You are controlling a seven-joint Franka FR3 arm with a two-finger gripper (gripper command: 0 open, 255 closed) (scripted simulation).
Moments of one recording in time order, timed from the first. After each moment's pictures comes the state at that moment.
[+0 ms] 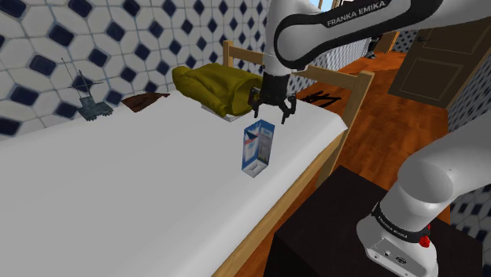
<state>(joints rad) -0.24 -0.36 0.46 -2.34 0.15 2.04 1.24</state>
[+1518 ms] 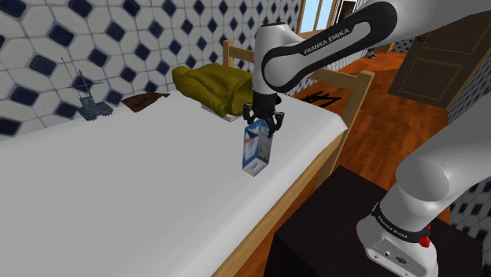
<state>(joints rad) -0.29 -0.19 0.53 -2.35 0.09 2.19 1.45</state>
